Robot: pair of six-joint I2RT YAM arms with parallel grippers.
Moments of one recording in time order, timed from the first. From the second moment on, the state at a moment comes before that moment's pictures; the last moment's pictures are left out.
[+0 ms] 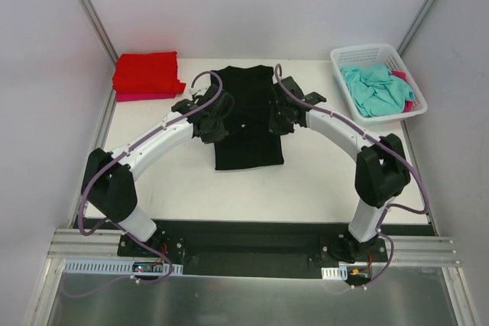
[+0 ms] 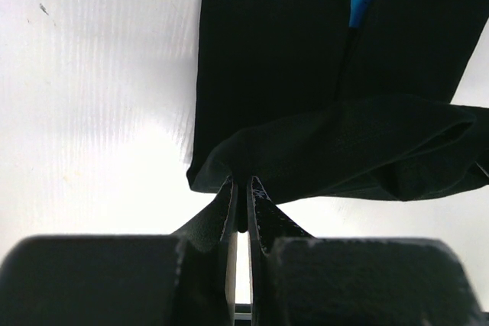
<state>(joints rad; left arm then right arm) -0.61 1.57 1.32 -0.85 -0.24 -0.85 0.59 1.77 1.43 -0.69 0.01 0.60</state>
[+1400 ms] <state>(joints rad) -0.45 1.91 1.51 -0.75 -0.13 -0.75 0.48 2.11 1.76 -0.73 -0.10 0.52</state>
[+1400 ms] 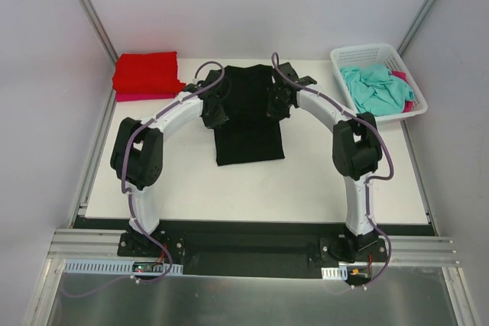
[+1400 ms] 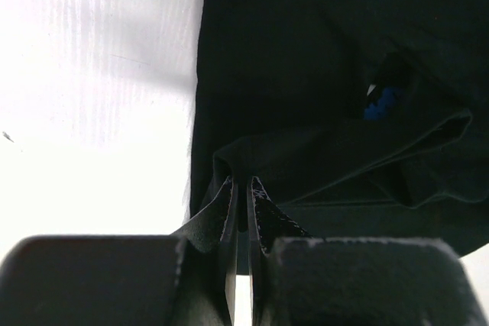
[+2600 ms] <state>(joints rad) -0.35 2.07 1.73 -0.71 -0.17 -0.67 0.37 2.23 2.01 -0.73 -0.01 0.42</state>
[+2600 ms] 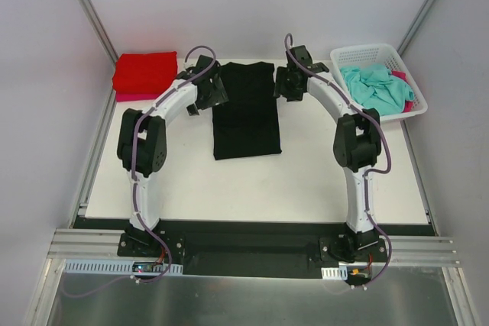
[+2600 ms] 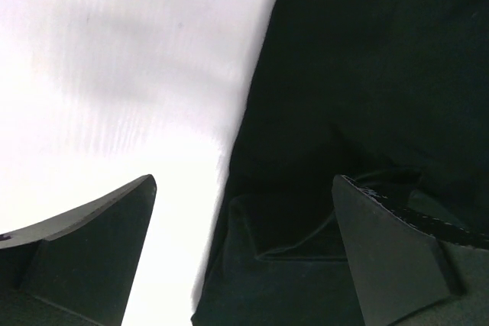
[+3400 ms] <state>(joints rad) -0.28 1.68 1.29 -0.67 -0.24 -0.68 0.57 2.17 1.85 -0.71 -0.21 0.41</state>
